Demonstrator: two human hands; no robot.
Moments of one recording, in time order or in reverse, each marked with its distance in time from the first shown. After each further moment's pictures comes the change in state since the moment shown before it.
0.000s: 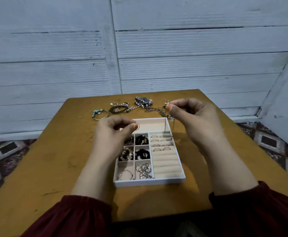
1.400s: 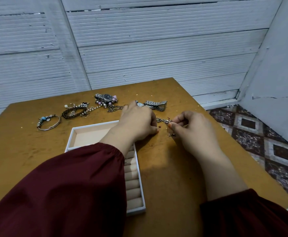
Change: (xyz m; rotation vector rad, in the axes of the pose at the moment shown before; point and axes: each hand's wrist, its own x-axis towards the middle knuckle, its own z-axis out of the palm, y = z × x) left_hand 0.079 0.012 0.175 0.979 -0.568 0.348; right_hand 0.053 0.092 -0.098 -0.759 0.120 0.142
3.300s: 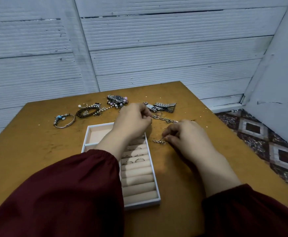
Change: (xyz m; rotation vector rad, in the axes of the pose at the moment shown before) left_hand -0.031 -0.032 -0.011 -0.480 0.207 -0.165; right_hand -0.012 -0.016 0.020 -0.337 -0.174 -0.224
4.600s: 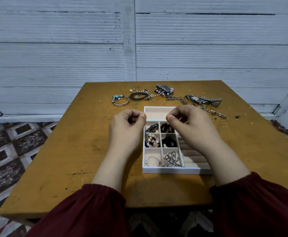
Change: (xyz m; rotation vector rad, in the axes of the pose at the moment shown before) left_hand -0.130 -0.088 -0.079 -0.545 0.444 -0.248; right_hand -0.040 -0.132 0.022 0.349 0.051 -0.216
